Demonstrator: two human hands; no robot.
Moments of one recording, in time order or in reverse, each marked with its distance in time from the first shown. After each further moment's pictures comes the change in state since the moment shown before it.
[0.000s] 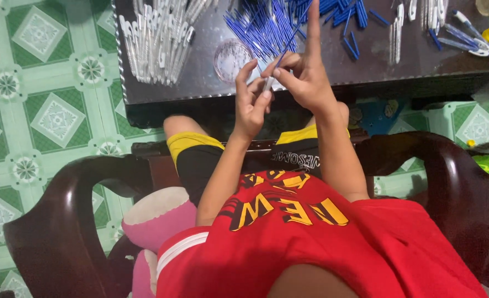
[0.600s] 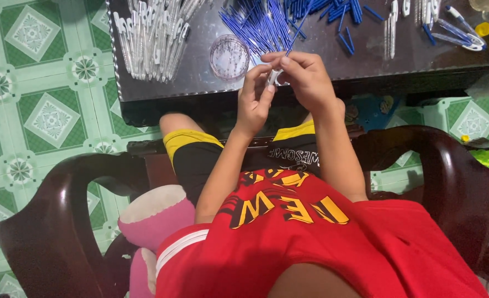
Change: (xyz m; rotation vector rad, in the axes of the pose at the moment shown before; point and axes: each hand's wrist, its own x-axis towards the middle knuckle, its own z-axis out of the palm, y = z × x) left_hand 0.000 0.006 0.012 0.199 -0.033 0.110; right_hand -0.007 -0.002 0.001 -0.013 0.113 0.403
